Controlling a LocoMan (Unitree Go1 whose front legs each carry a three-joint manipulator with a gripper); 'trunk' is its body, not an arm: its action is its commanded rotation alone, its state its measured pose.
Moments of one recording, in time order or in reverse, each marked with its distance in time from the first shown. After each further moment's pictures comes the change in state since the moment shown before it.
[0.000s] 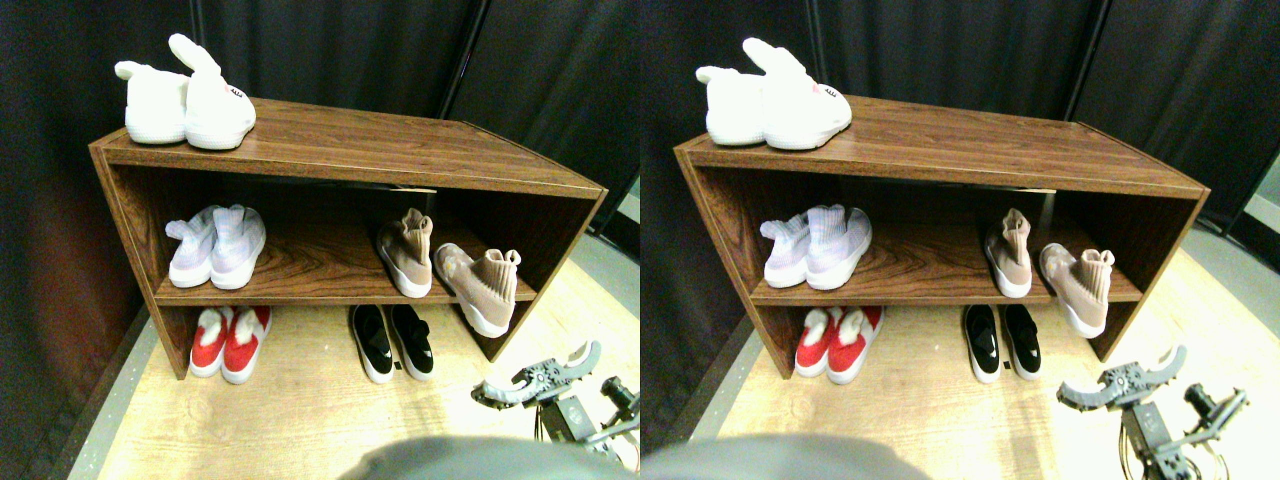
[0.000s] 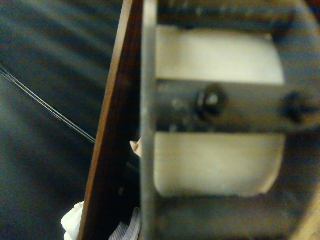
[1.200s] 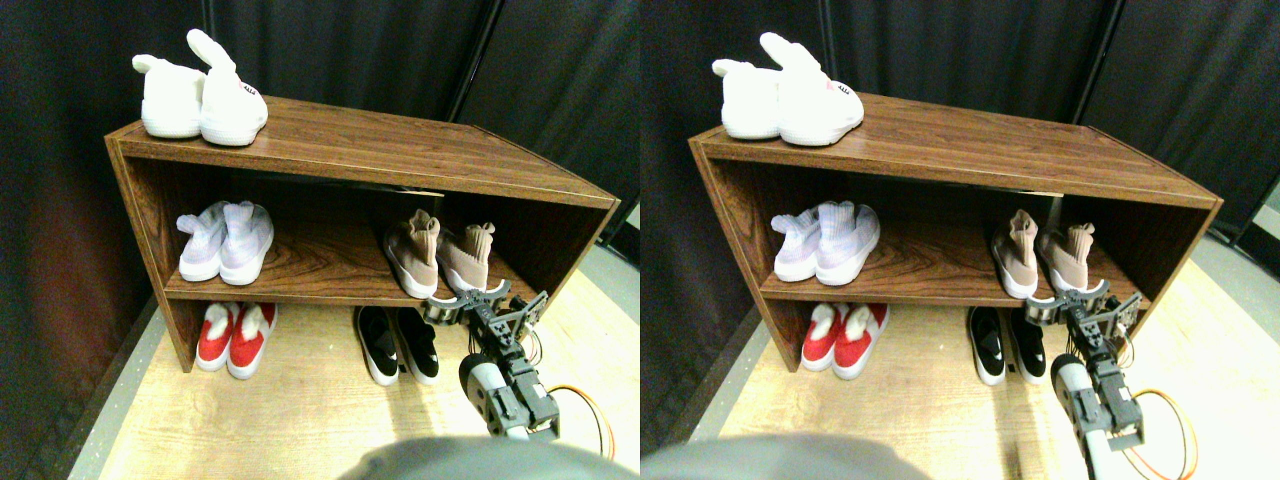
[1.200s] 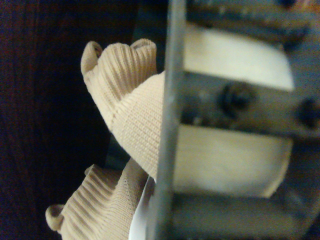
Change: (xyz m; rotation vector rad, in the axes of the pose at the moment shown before) right arm 0.093 -0.044 -0.014 0.122 0.031 -0.160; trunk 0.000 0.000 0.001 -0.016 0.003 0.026
